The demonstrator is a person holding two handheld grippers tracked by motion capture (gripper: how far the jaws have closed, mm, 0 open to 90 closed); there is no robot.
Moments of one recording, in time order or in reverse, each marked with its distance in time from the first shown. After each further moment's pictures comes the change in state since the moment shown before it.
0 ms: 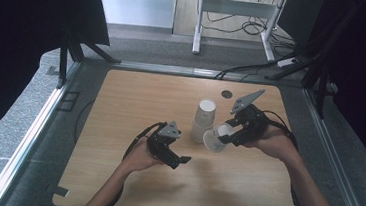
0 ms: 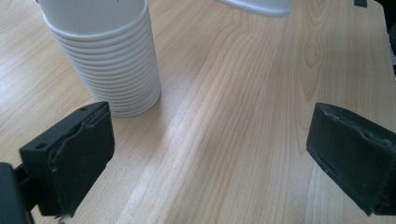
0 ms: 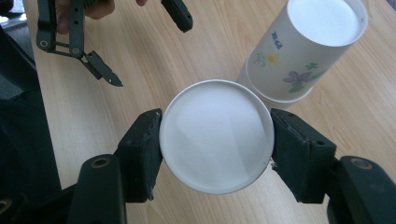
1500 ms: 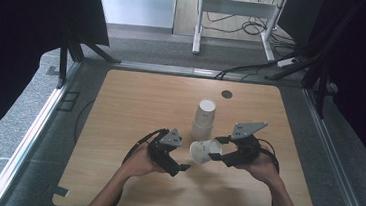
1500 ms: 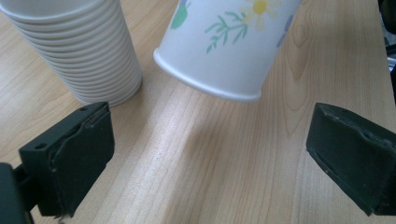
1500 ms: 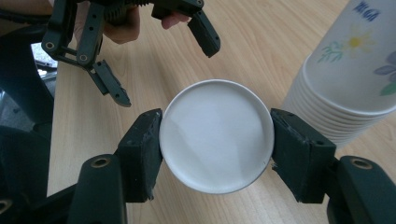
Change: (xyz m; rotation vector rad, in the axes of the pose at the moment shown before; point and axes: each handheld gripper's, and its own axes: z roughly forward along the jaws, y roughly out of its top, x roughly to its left) left arm -0.013 -0.007 0.006 0.045 -0.023 0.065; right arm 0.020 -0.063 0.057 -0.306 0.076 -0.012
